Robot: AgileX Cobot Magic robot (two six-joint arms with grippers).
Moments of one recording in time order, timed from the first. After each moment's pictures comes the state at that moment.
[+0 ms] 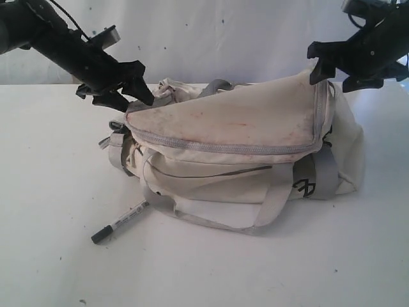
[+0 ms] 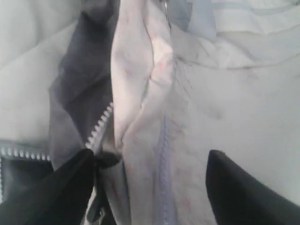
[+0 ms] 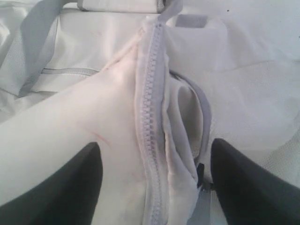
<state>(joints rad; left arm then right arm) -0.17 2.31 -2.06 -0.67 1.12 0.36 0.02 1.89 -1.57 0.37 0.75 -0.13</state>
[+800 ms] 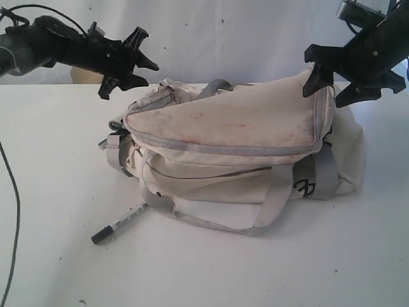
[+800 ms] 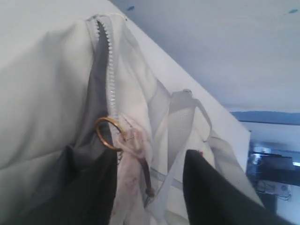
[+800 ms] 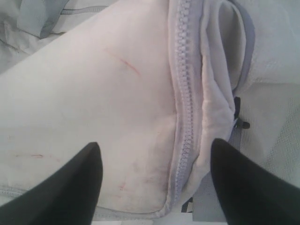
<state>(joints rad) -0.17 2.49 -2.24 -0.92 0.76 -0.12 0.02 1.87 -1.57 0.43 0.96 -0.13</state>
